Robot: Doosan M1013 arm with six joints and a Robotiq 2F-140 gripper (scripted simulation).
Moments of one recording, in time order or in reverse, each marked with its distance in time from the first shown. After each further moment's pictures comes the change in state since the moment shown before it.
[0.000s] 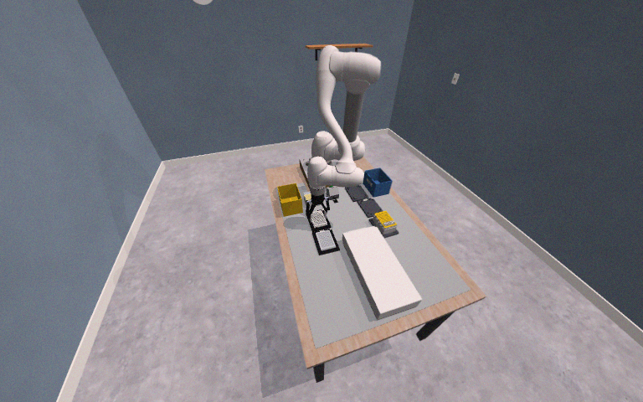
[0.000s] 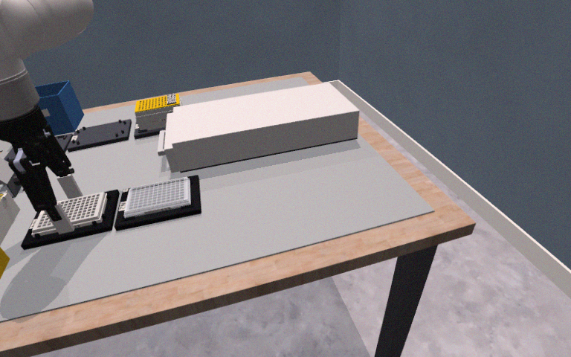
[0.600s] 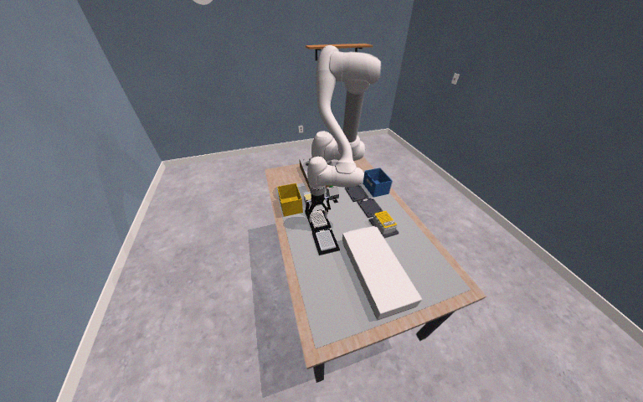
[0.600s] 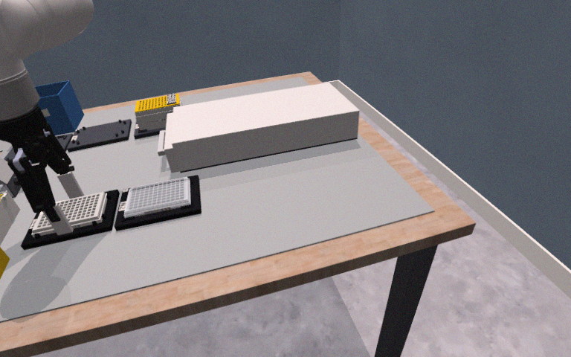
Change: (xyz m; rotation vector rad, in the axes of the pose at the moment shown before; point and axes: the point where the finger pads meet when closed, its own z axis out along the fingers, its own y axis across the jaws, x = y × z) arm 0.000 0.000 0.000 0.000 0.000 0.000
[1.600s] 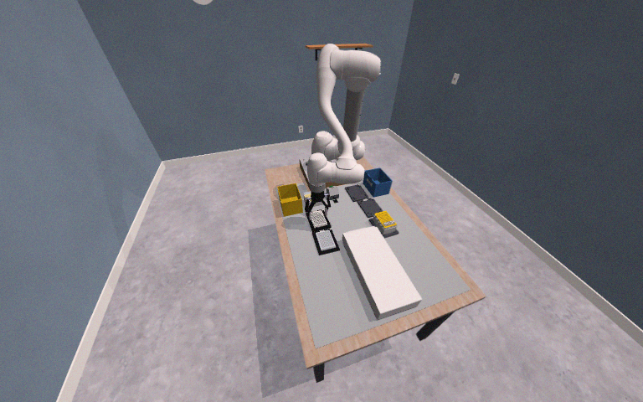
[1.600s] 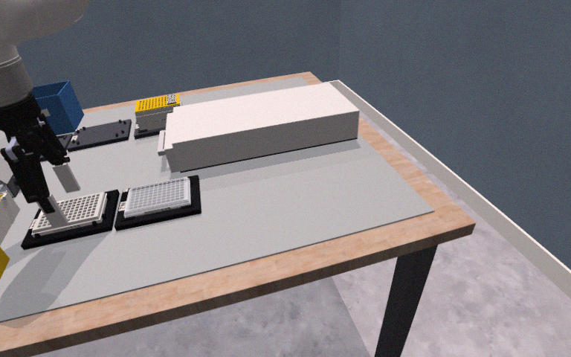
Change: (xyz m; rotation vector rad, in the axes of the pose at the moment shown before) arm 0.000 0.000 -0.021 0.000 0.000 0.000
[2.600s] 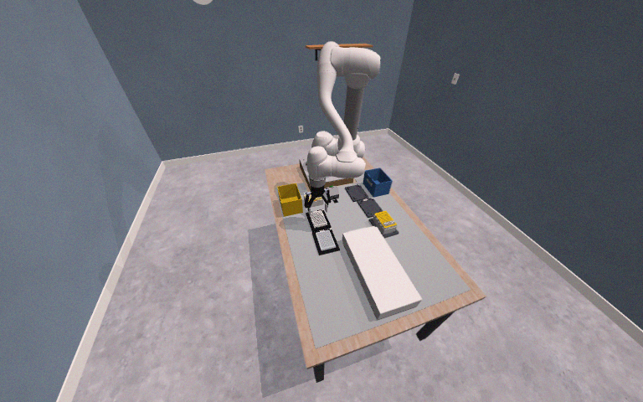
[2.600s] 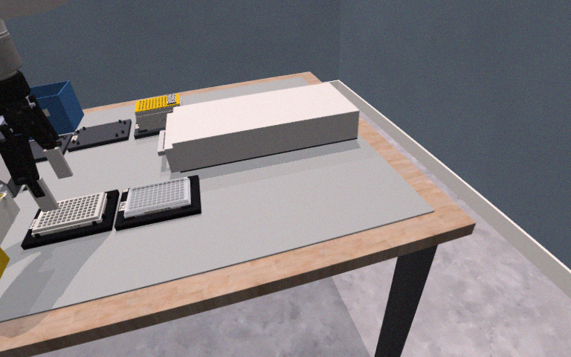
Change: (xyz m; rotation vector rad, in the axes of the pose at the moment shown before) arm 0.000 0.000 -0.036 0.000 0.000 0.000
